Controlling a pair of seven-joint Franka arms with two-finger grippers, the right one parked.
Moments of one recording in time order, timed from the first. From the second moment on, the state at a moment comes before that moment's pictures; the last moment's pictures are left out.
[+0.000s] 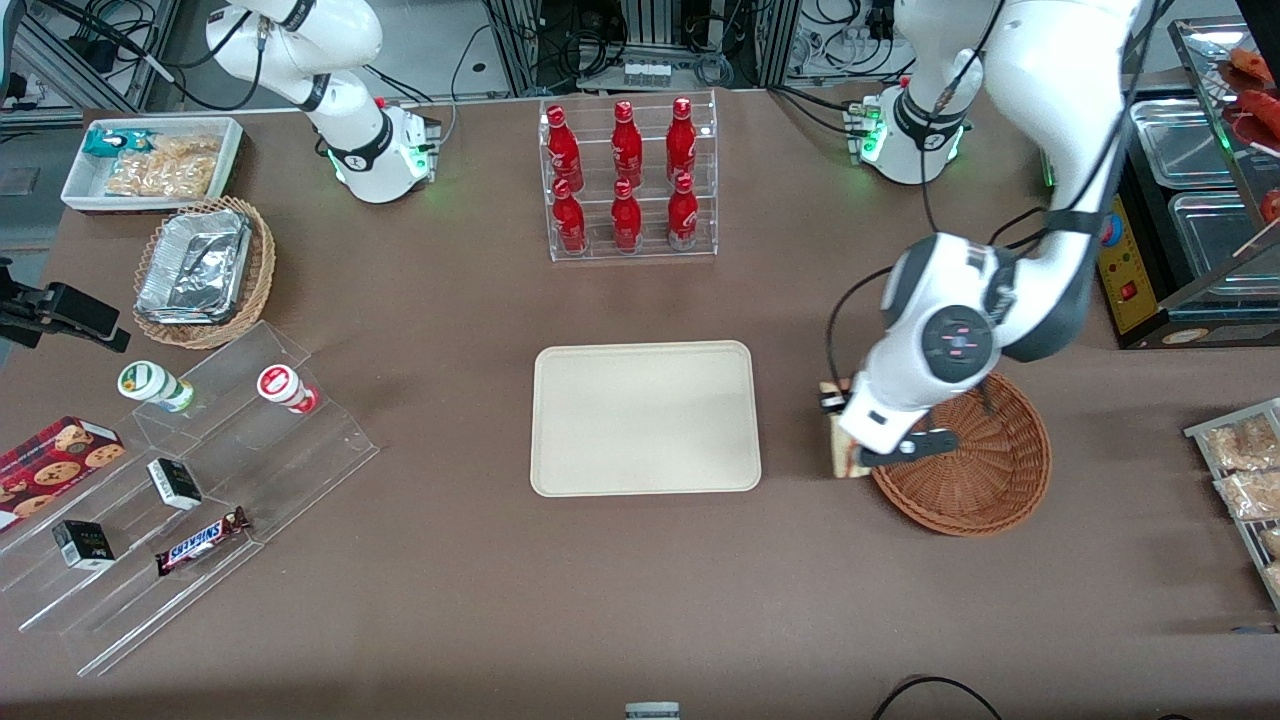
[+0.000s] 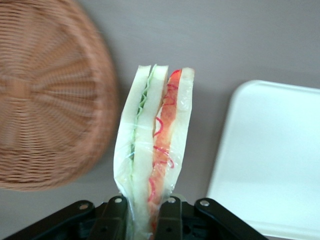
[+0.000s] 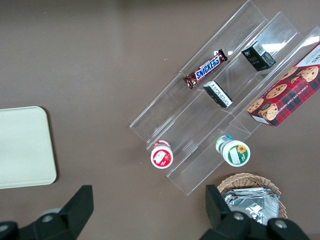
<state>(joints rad) -0.26 0.43 -0.17 -1.73 0.02 2.02 -0.58</state>
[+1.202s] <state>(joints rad) -0.66 0.88 -0.16 -1.22 0.02 2.02 -0.93</state>
